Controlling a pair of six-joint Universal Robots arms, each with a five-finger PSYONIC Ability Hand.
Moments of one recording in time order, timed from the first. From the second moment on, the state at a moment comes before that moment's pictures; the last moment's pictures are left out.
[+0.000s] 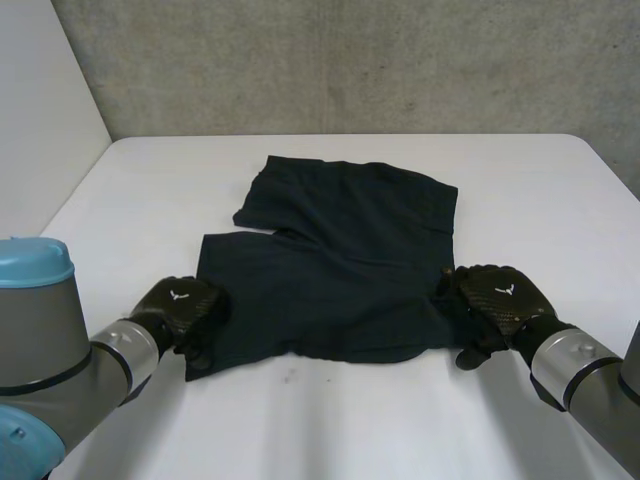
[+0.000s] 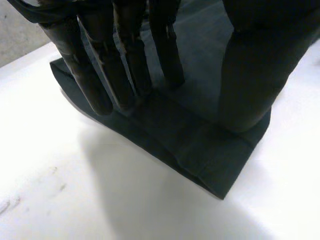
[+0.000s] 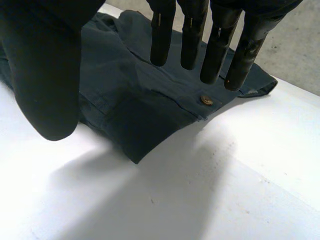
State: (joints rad) left arm 4.41 -1.91 -1.85 3.24 -1.38 3.47; right arm 1.78 -1.33 1.99 -0.26 1.22 2.88; left_hand 0.71 0.70 0.70 0.69 0.51; right_hand 0.37 0.43 0.42 0.41 0.25
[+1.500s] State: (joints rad) left arm 4.35 -1.92 -1.90 3.29 -1.50 3.53; right arm 1.85 -1.18 1.93 -0.37 1.23 2.87; left_hand 1.01 1.00 1.00 0.98 0.80; right_hand 0.91 1.17 1.16 1.19 0.97
